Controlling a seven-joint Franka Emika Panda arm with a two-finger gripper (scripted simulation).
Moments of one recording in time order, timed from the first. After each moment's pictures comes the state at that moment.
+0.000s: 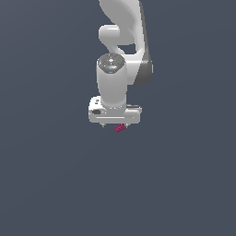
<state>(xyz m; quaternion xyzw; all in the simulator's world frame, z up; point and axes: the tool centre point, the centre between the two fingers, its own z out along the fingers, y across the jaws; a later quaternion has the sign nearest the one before) 0.001 -0.013 0.174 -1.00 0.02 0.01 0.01</state>
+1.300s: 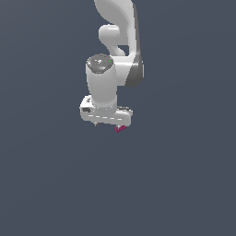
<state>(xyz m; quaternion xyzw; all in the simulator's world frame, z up) -0.003 -0.048 0.168 -1.00 0.08 0.00 0.00</state>
